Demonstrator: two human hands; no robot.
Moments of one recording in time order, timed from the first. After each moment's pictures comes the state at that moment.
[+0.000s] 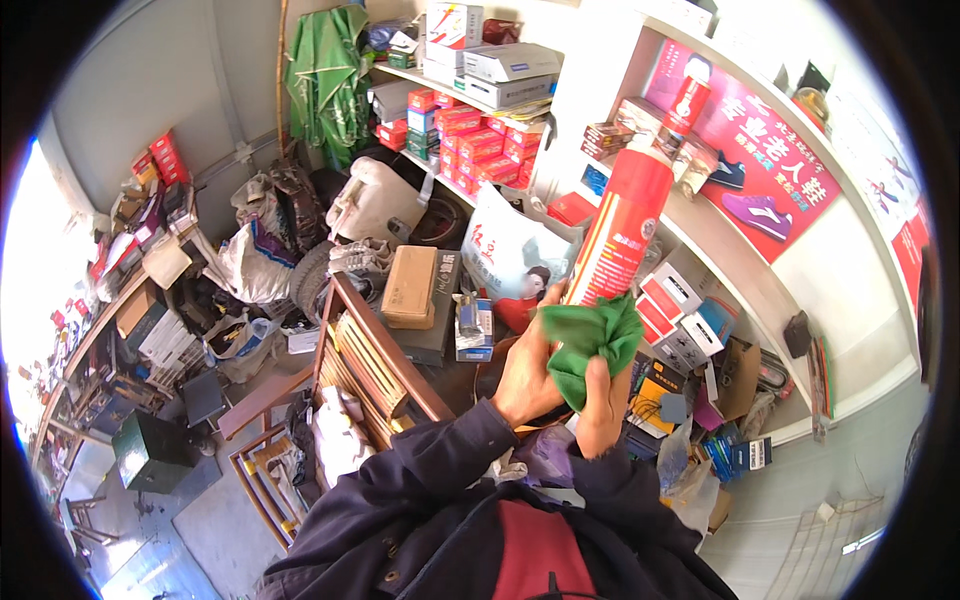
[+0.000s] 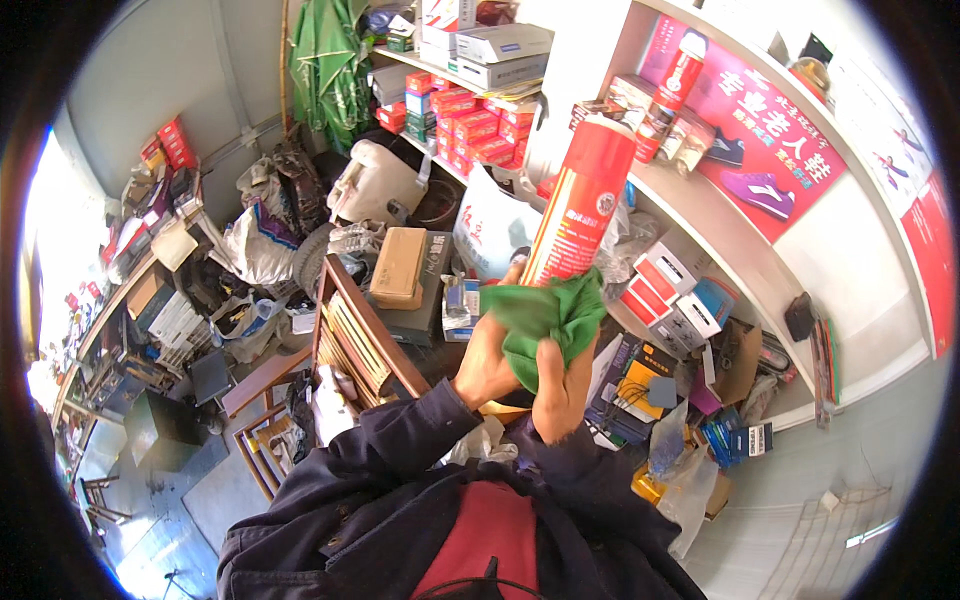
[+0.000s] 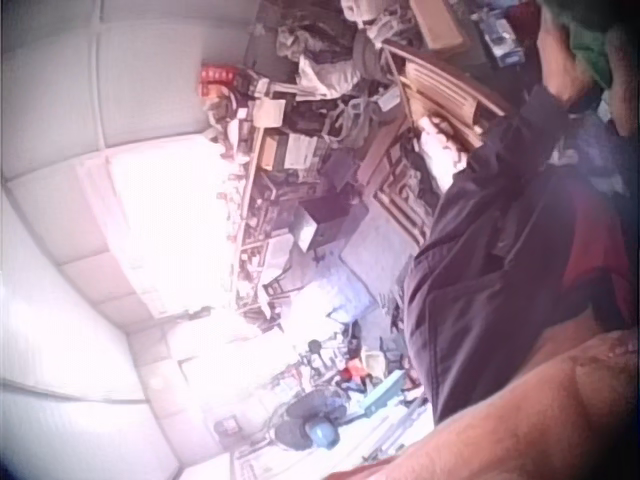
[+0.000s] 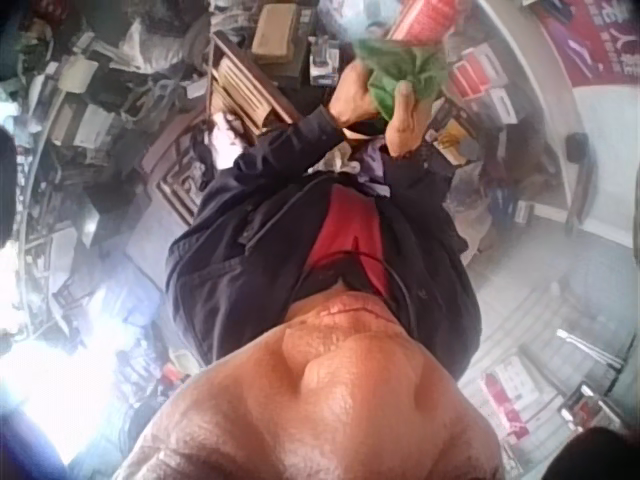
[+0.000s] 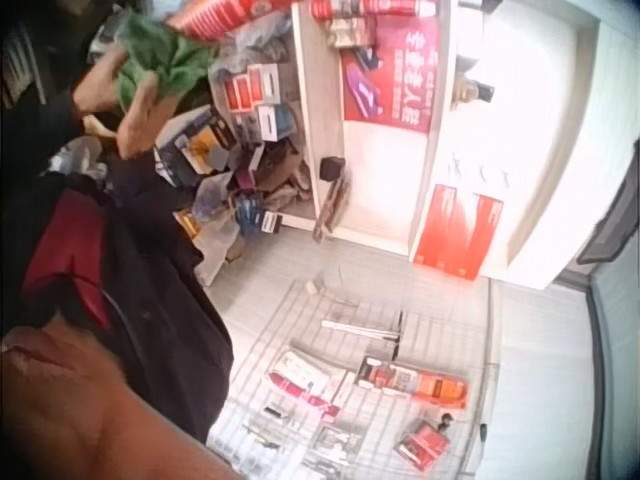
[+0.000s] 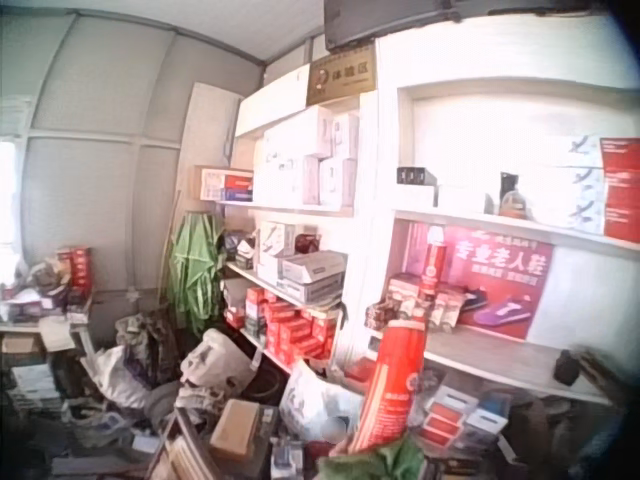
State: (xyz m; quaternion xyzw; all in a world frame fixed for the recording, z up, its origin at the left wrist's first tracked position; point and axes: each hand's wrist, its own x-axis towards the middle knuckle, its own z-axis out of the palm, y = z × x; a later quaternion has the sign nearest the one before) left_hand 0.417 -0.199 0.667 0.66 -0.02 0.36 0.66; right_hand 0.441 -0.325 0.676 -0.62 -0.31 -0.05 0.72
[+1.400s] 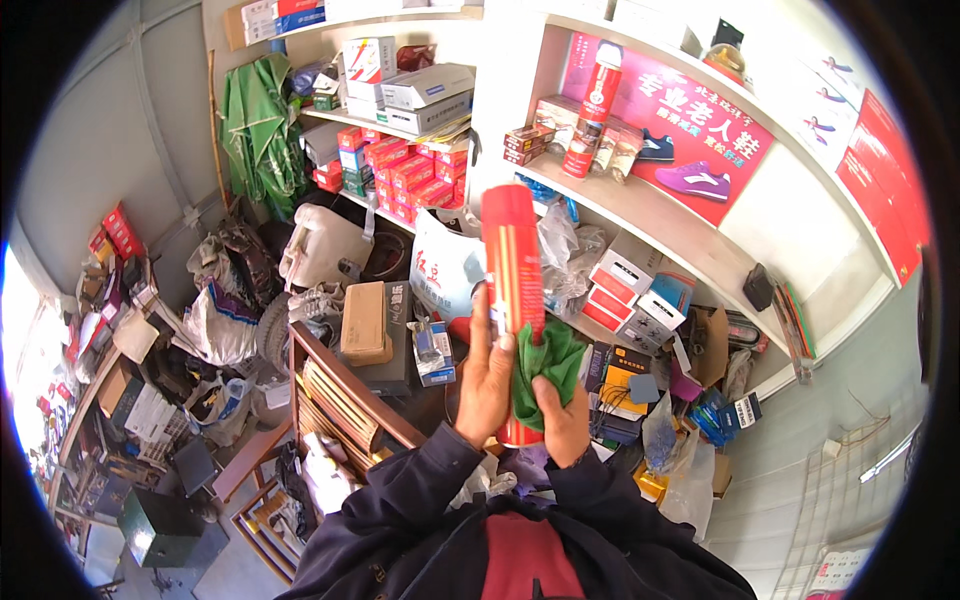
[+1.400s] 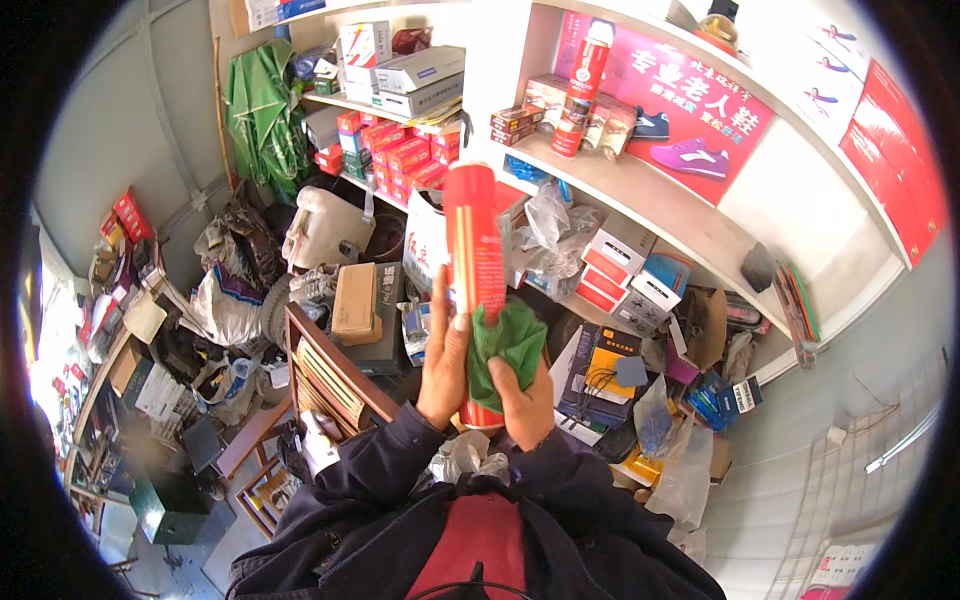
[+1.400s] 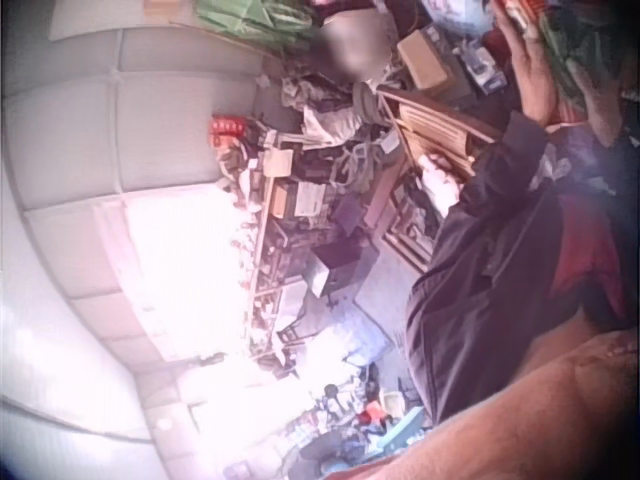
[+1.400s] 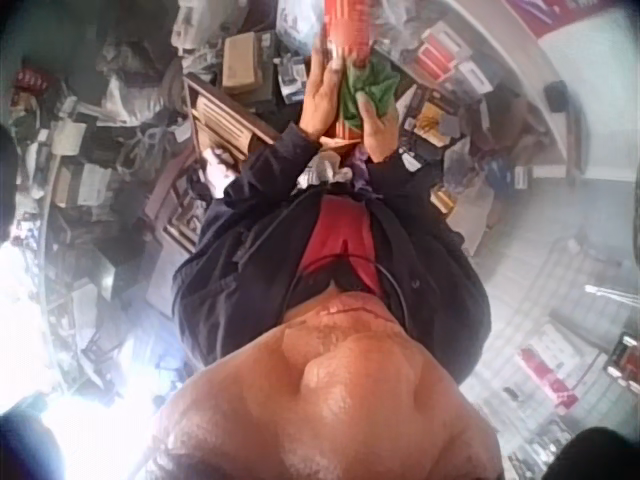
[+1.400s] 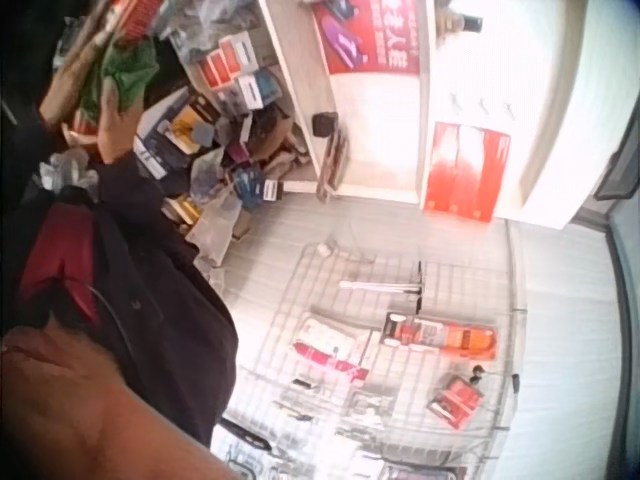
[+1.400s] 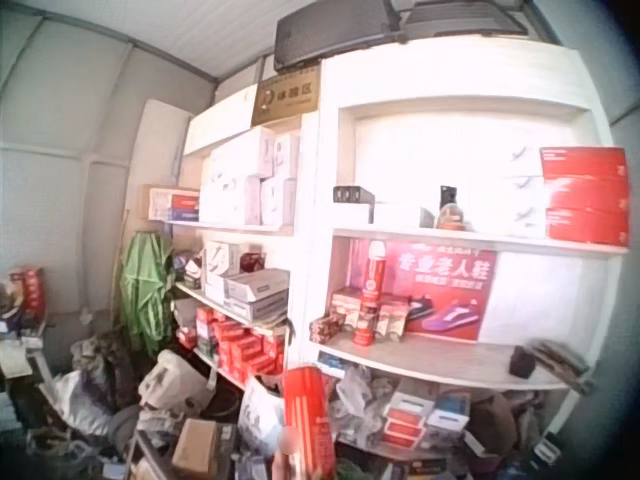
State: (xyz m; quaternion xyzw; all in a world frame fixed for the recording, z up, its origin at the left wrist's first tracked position) left_hand 0.406 -0.218 0.676 0.54 -0.04 0.31 0.78; right_hand 0.428 -0.355 0.664 -0.63 -0.23 0.08 0.74
